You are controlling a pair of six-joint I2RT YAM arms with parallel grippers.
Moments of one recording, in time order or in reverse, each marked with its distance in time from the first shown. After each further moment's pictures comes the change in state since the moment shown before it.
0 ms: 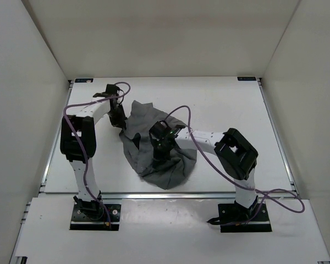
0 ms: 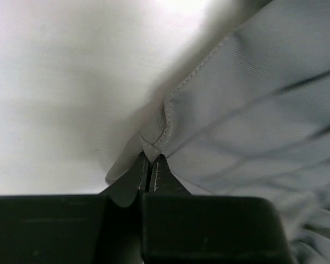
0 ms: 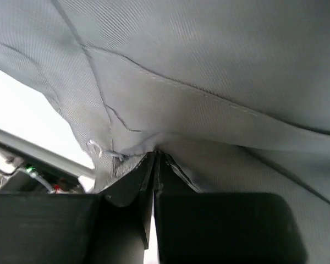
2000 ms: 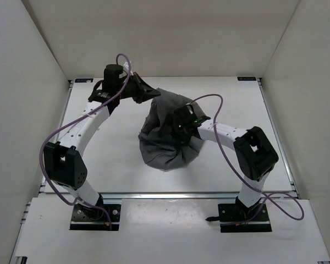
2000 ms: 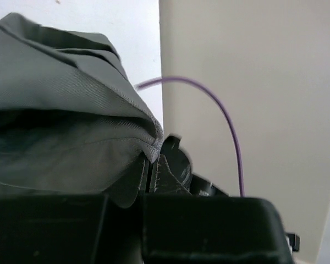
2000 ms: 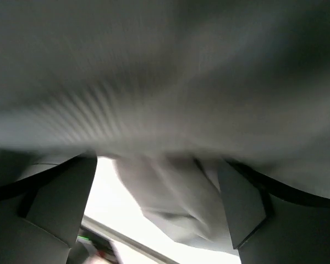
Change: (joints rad) left arm -0.198 -0.375 0.052 0.430 0.527 -0.594; right arm -0.296 -0.166 -0.121 0.251 0.117 -0.008
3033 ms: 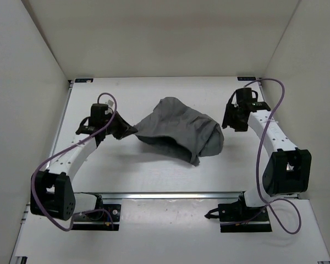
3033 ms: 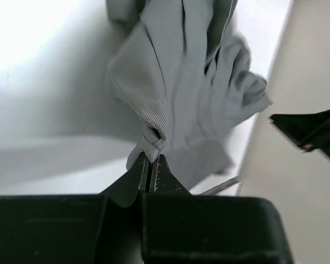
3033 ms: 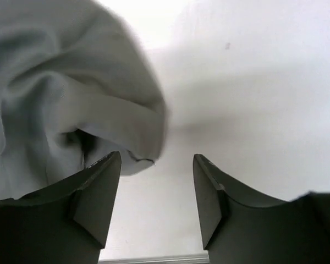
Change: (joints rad) left arm 0.165 -0.326 -0.627 -0.015 -0.150 0.153; right arm -0.540 -0.282 0.042 -0.490 0.151 -0.686
